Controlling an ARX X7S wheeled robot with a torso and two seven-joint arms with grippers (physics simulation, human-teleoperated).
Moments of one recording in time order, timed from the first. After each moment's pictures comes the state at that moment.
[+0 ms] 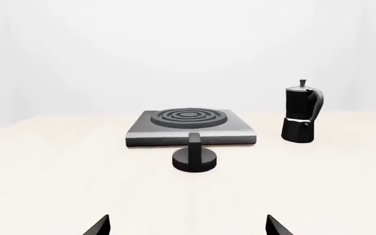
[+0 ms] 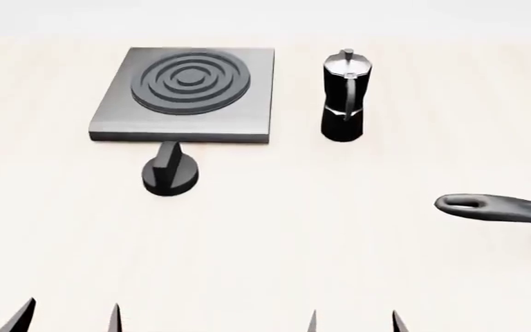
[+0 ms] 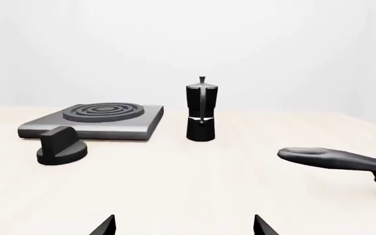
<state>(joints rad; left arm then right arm) -0.01 -0.09 0.11 -0.07 -0.07 0.20 -0.07 0.01 0.09 -0.12 0.06 0.07 -0.17 0.09</state>
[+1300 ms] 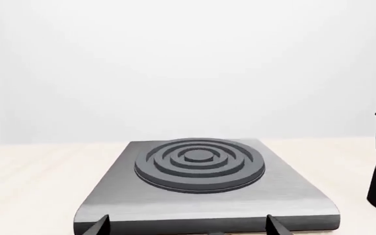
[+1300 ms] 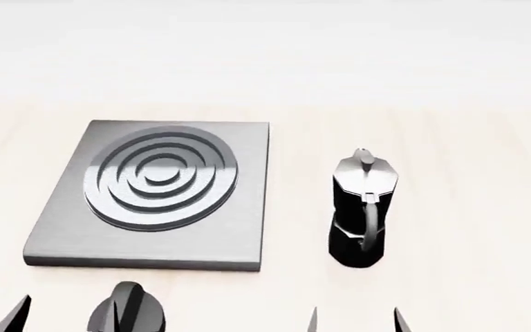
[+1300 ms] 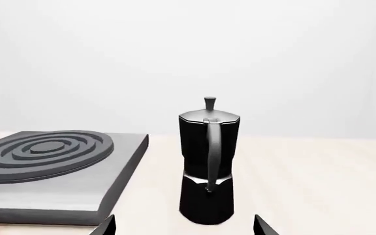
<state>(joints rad) -0.02 -0.14 0.18 -0.09 -0.10 0.26 -0.14 0.02 0.14 -0.18 0.08 0.11 -0.22 0.16</state>
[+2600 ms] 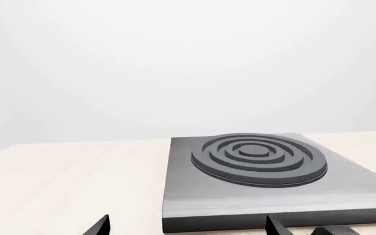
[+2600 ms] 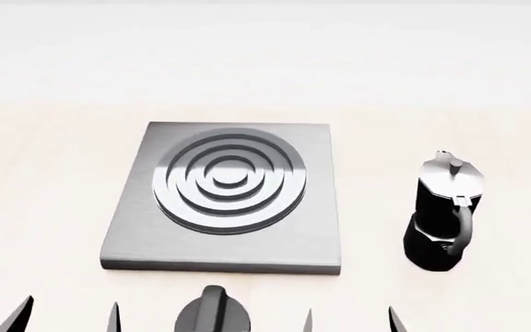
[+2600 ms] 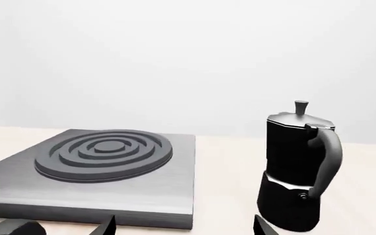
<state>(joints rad) -0.03 -0.18 0.23 -0.09 -0.13 0.24 -0.18 0.03 0.18 -0.24 0.08 0.13 -0.23 0.18</state>
